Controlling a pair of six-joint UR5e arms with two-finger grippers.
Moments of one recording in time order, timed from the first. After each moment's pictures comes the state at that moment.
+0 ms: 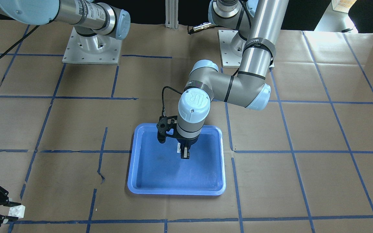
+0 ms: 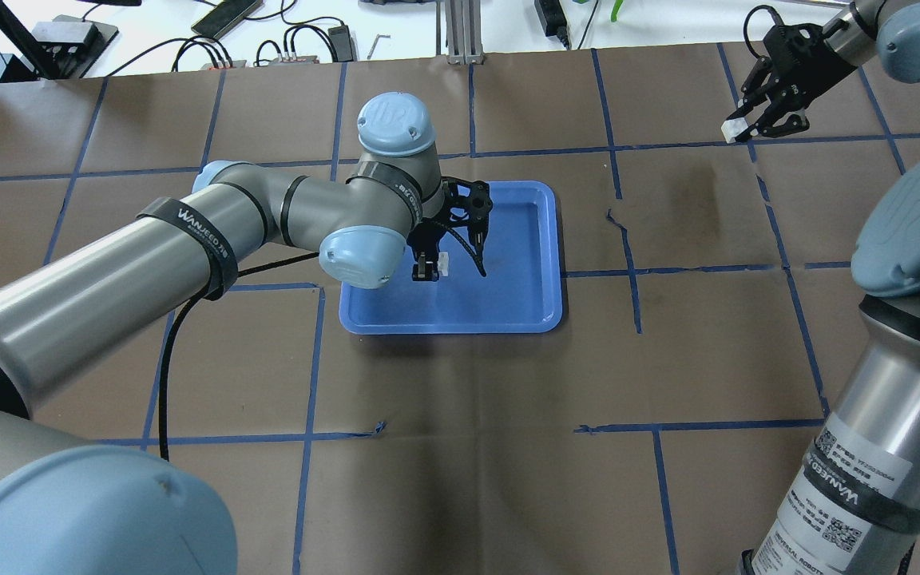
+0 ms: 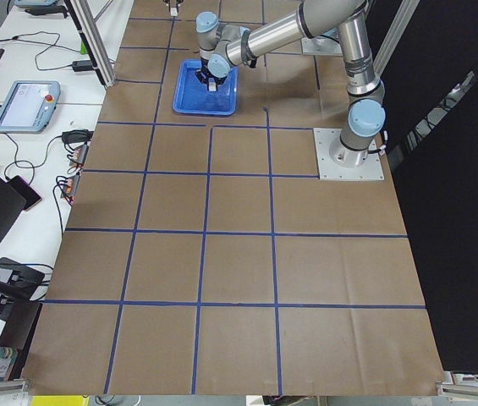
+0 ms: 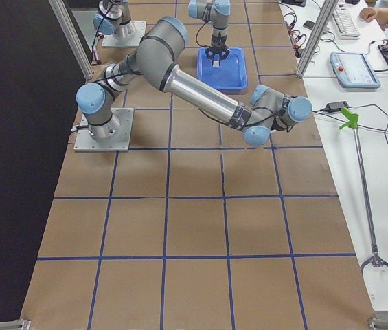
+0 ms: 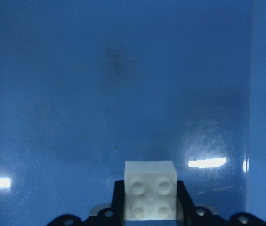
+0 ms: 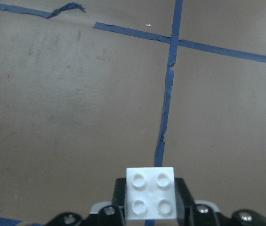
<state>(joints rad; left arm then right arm) -1.87 -2.09 -1.70 -0.94 1.52 1.34 1.18 -0.80 1.06 -1.69 -1.15 -2.20</state>
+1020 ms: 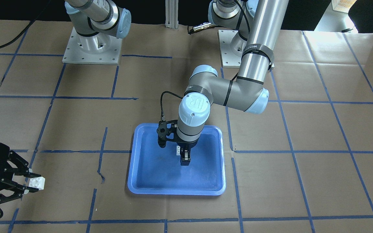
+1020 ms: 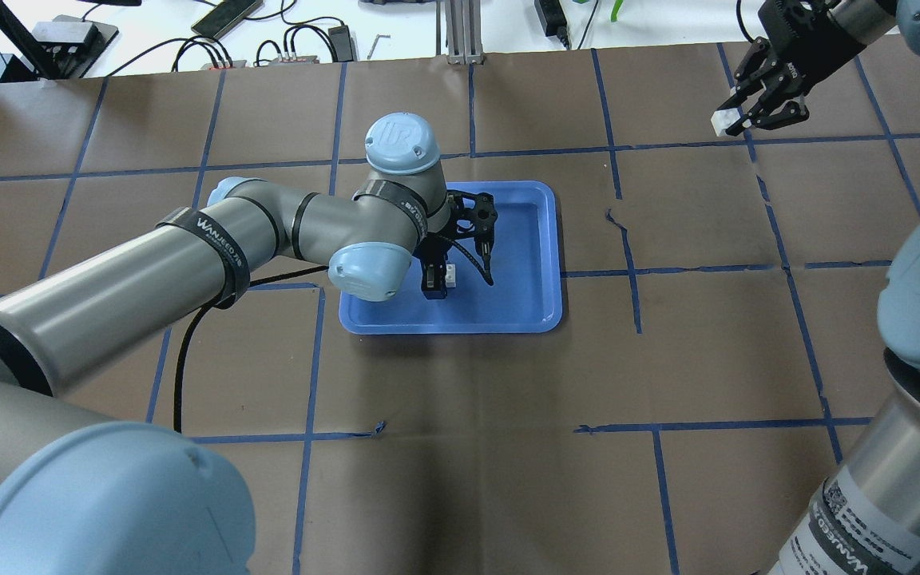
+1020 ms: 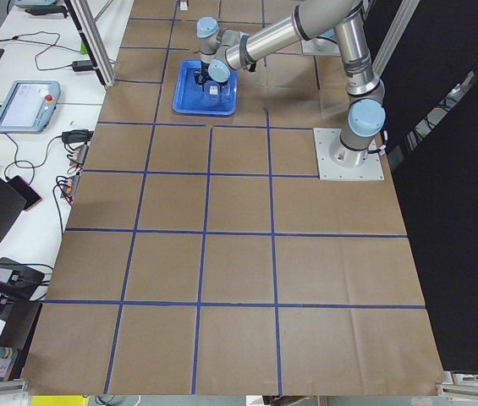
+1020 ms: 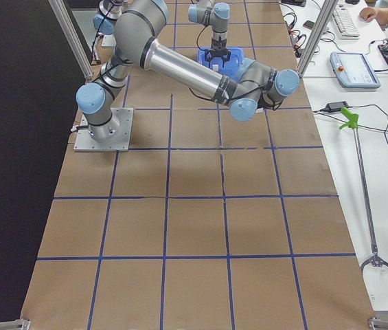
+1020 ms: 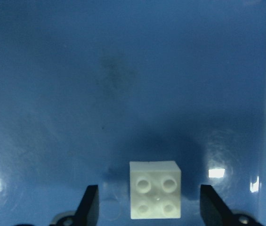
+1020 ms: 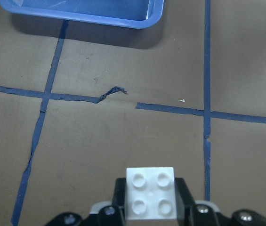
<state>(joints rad) -1.86 -2.11 -1.70 -0.89 1.52 1.28 1.23 -0.99 1.27 -1.65 -1.14 -2.09</state>
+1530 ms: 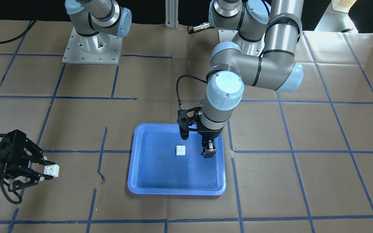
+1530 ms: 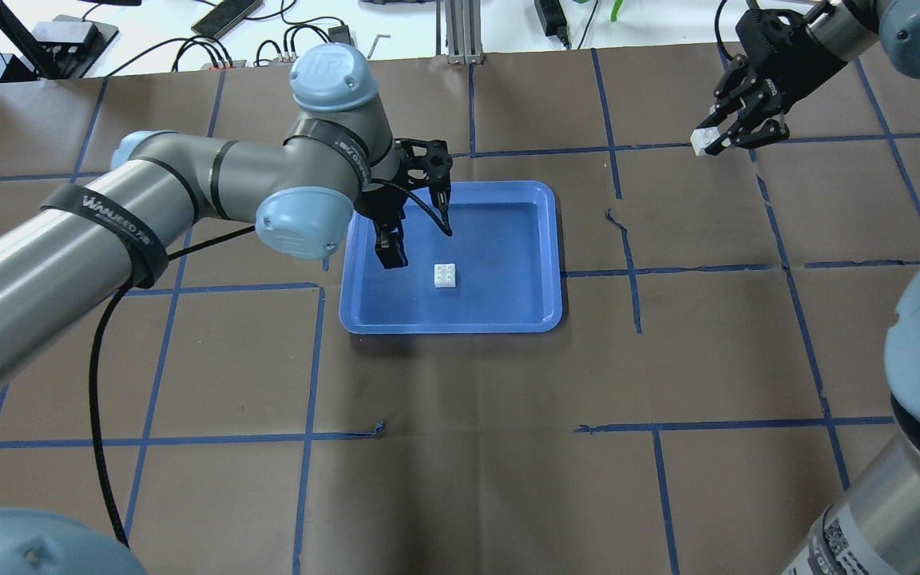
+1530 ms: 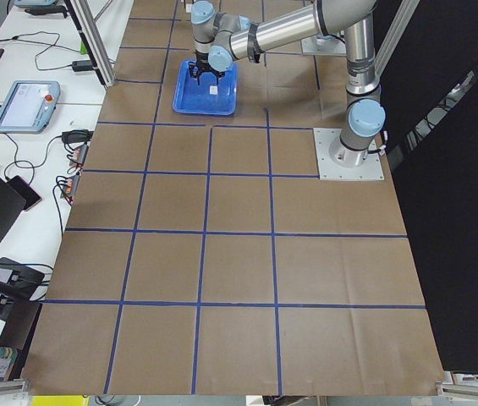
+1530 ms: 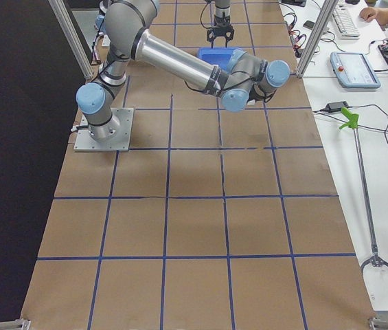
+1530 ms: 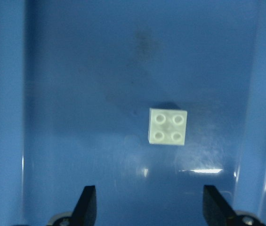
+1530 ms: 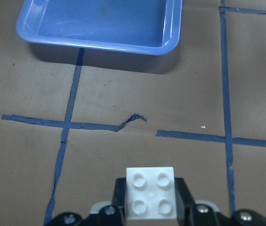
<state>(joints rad) -1.75 -1.92 -1.68 -1.13 1.52 1.28 1.28 -1.08 1.38 -1.67 -1.13 -2.01</state>
